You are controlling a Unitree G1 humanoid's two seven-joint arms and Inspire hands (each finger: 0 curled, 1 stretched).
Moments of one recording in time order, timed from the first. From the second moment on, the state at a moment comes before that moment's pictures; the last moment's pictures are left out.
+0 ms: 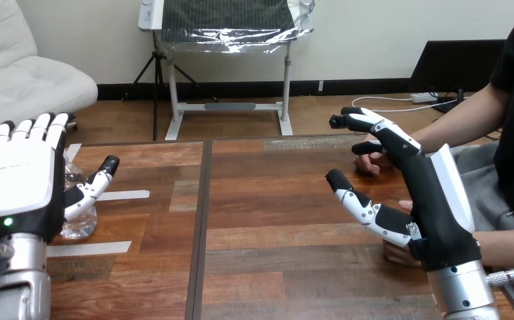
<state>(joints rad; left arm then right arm) -0.19 0.53 -0.09 0.46 0.94 0.02 0.55 0.07 -0.23 0.01 0.01 -0.31 -0.59 -0.08</state>
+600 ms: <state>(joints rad) -0.32 0.55 -0.15 0.63 0.91 0.04 0.51 0.07 -0.23 0.01 0.01 -0.31 -0.59 -0.07</state>
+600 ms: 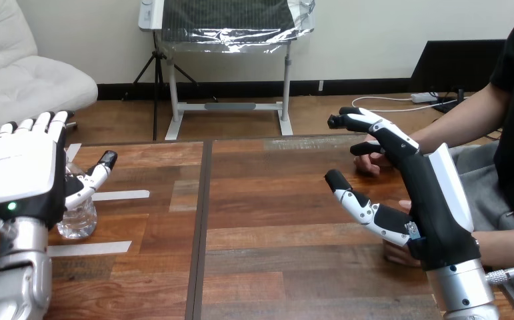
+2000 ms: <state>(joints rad) -0.61 0.55 -0.28 1.13 0.82 0.04 0.45 0.06 -0.25 0.01 0.01 -0.32 -0.59 -0.06</state>
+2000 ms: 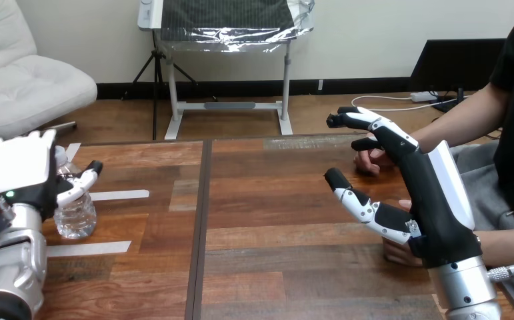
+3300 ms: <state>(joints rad) -0.63 0.54 -0.32 1.17 0.71 0.02 0.49 0.06 -0.28 0.00 0.01 -0.36 -0.58 -0.06</state>
